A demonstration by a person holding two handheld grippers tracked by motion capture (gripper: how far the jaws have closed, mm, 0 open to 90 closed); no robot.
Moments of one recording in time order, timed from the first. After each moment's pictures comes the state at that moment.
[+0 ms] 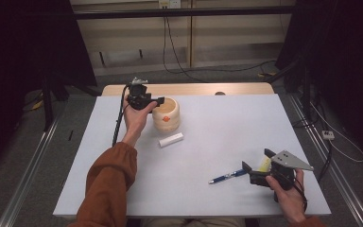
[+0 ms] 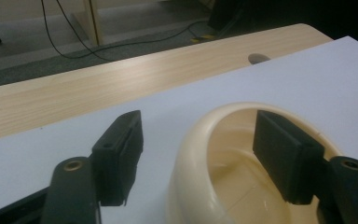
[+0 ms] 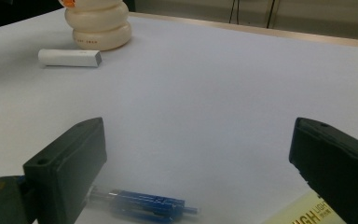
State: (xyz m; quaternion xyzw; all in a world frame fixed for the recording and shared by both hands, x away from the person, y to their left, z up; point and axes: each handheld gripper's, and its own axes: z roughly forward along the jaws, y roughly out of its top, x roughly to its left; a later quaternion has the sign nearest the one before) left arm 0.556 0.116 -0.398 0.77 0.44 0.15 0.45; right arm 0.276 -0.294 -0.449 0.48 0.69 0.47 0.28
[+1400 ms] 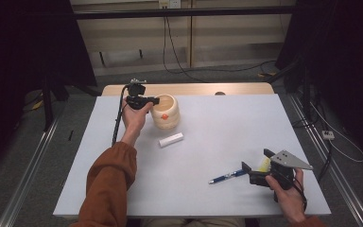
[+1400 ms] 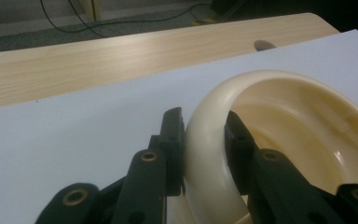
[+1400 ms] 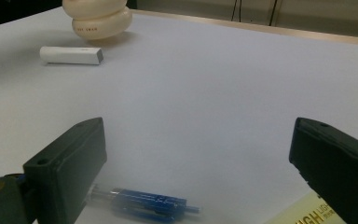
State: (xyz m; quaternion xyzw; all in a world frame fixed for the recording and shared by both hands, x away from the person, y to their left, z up) left arm 0.559 0.121 -0.398 0.77 0.46 0.12 0.43; right arm 0.277 -0.293 -0.449 0.47 0.69 0.47 0.28
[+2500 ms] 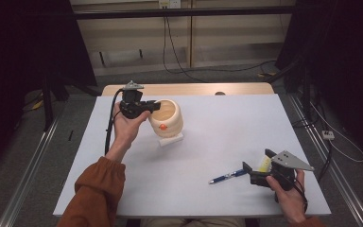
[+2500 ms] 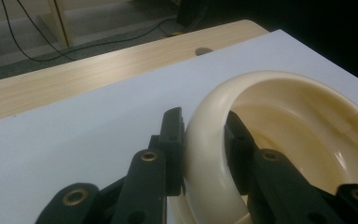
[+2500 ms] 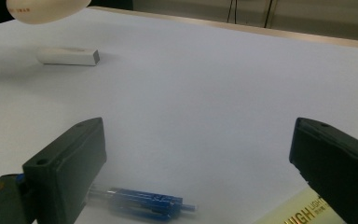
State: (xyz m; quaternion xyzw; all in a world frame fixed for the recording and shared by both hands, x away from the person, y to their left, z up) left arm 0.484 0.123 -0.351 0.79 0.39 0.12 0.47; right arm 0.275 -0.294 -0.447 0.48 0.69 0.46 0.29
